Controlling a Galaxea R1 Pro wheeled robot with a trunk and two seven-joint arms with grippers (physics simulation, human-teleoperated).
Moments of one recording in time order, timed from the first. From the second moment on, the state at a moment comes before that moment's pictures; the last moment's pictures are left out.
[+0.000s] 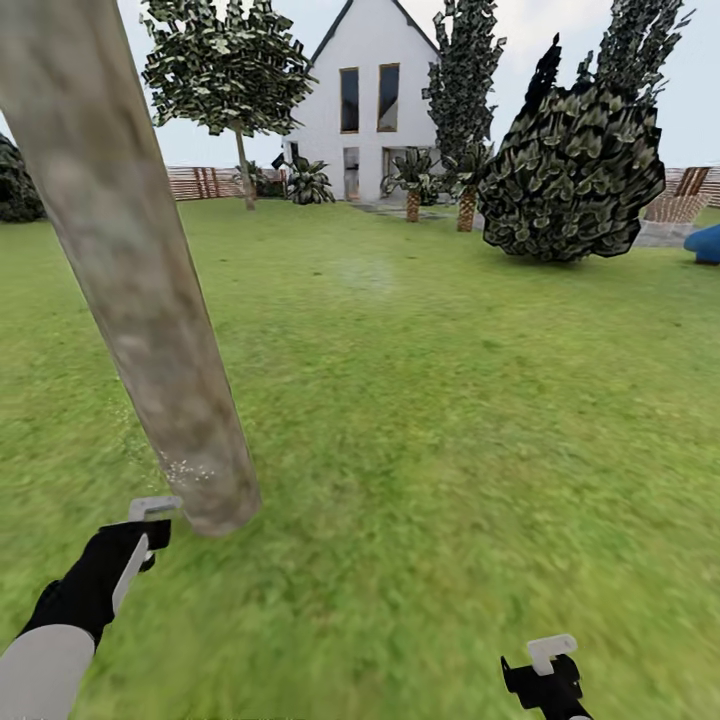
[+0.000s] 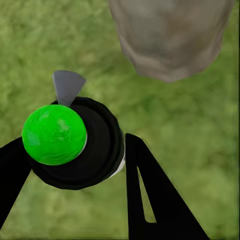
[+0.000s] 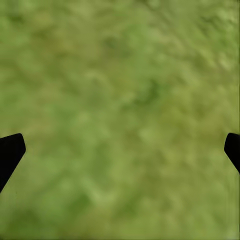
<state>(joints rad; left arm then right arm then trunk) -0.62 0.21 0.18 -0.80 0.00 0.58 0.13 -0.50 -0.13 0.40 -0.03 -0.20 -0.39 -0.10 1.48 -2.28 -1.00</state>
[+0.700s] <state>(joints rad) -0.71 0.21 0.17 -0.97 -0.01 0.77 0.12 -0.50 -0.13 0.40 -0.03 -0.20 -0.39 -0.10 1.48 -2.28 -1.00</state>
